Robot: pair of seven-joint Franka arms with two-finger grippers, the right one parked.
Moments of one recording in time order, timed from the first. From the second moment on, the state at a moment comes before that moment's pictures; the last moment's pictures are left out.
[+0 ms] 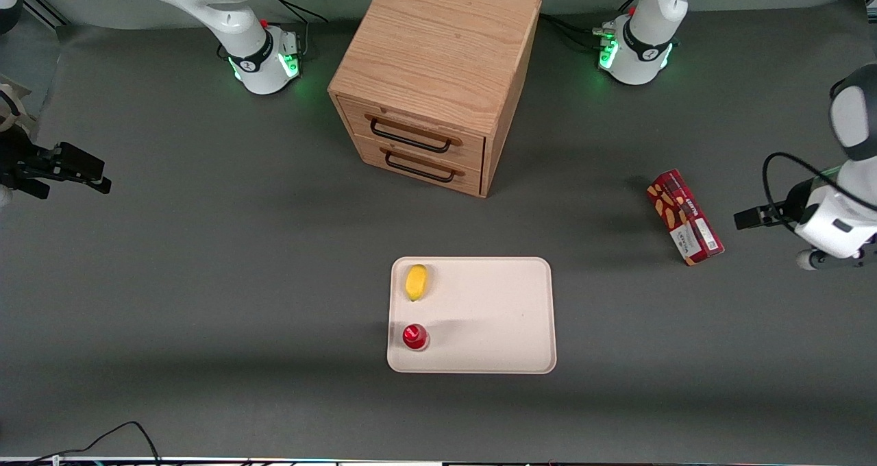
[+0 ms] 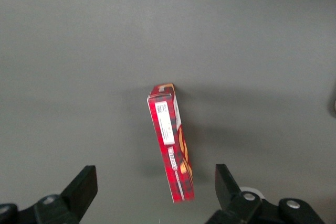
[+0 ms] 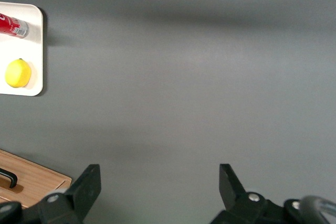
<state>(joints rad) -0.17 0.18 0.24 -1.80 0.02 1.86 -0.09</state>
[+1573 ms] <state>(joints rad) -0.17 0.17 0.25 -2.45 -0.09 2.71 -0.09</state>
